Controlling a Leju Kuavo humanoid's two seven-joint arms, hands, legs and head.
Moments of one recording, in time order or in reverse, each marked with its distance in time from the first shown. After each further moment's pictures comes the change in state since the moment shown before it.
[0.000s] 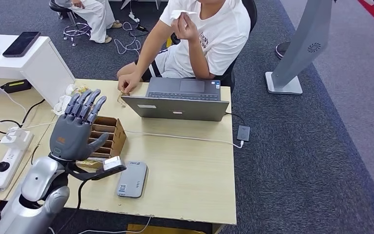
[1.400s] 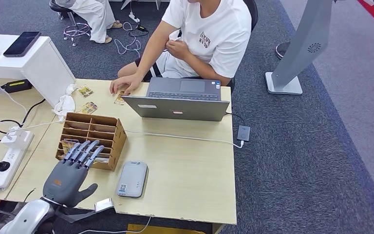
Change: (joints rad) left arm 0.340 0.097 0.046 -0.110 0.023 -0.136 0.098; right arm 0.012 0.013 -0.047 0.010 -0.074 -0.036 -0.039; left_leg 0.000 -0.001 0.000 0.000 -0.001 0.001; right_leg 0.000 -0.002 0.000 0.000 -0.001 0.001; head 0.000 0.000
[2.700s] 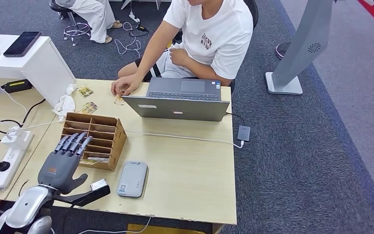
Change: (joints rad) left arm -0.103 -0.058 0.097 0.161 -0.054 -0.066 -0.001; right arm -0.009 0.002 0.026 0.000 0.018 0.004 0.000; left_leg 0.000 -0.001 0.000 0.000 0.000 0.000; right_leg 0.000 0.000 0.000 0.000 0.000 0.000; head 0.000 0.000
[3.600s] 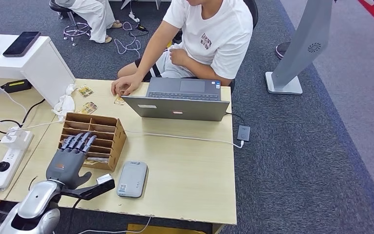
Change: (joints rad) left arm -0.072 -0.034 -0.023 0.119 -0.017 -0.013 0.008; right arm -0.004 0.000 0.013 0.001 0.001 0.010 0.008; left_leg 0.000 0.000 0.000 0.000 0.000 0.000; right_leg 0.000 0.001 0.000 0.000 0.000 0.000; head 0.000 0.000
